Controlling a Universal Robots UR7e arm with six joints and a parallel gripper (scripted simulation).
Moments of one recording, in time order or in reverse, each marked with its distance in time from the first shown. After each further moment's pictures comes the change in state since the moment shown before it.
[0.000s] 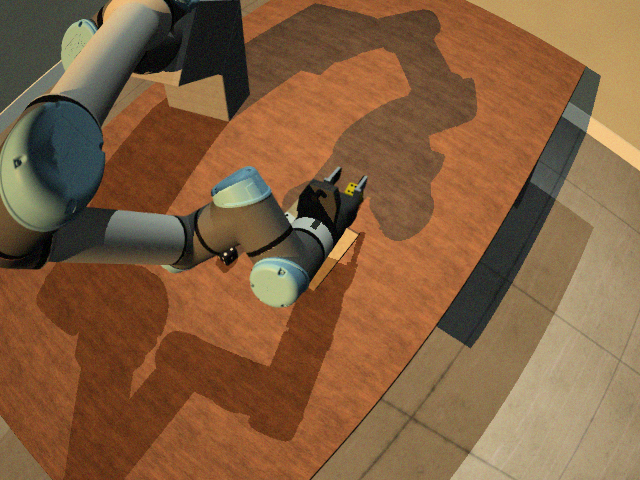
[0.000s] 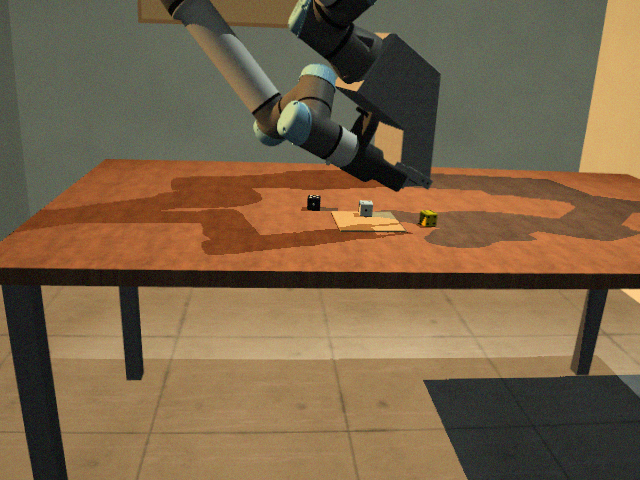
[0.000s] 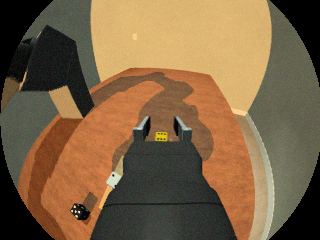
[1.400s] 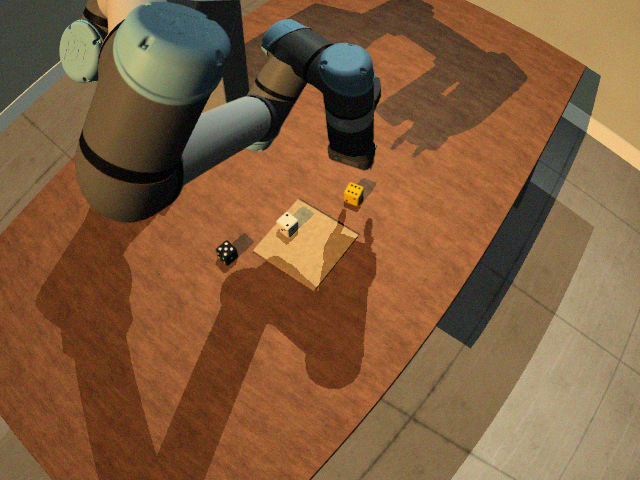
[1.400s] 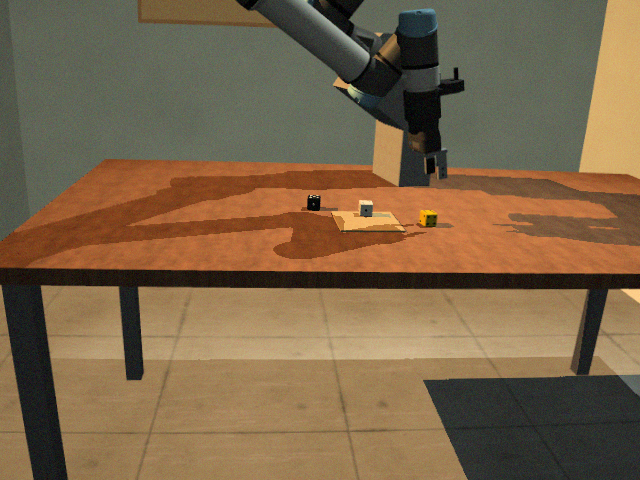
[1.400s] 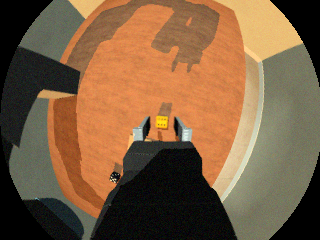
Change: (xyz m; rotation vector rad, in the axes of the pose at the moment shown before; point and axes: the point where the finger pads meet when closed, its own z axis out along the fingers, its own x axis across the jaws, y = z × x) arm 0.000 -0.039 0.026 -0.908 -0.006 -0.001
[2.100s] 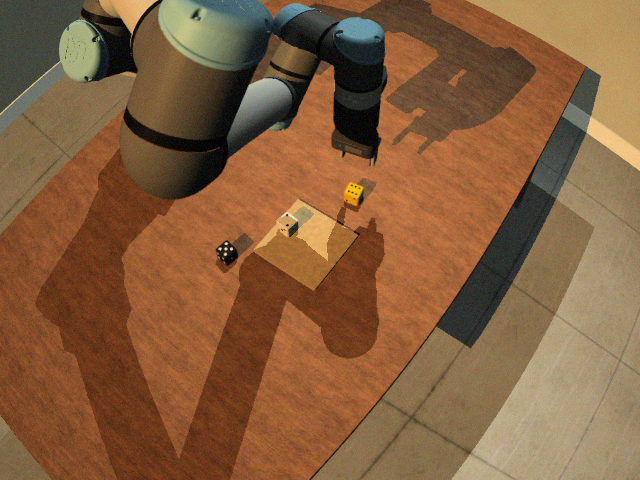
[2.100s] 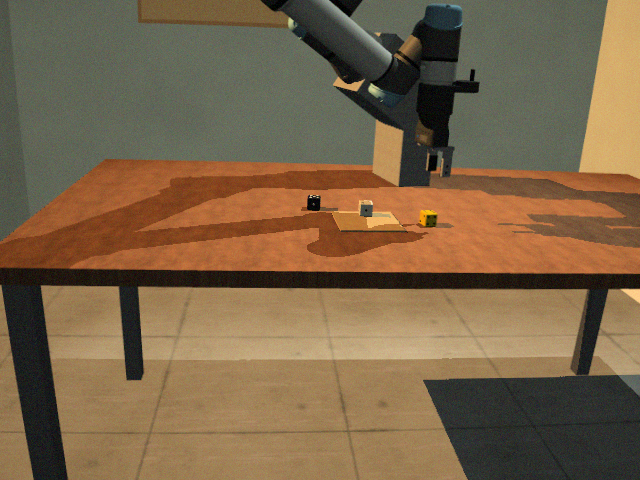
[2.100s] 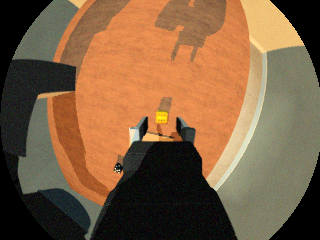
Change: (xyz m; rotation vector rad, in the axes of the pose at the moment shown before) arm 0.000 -0.008 -0.004 -0.172 0.004 0.003
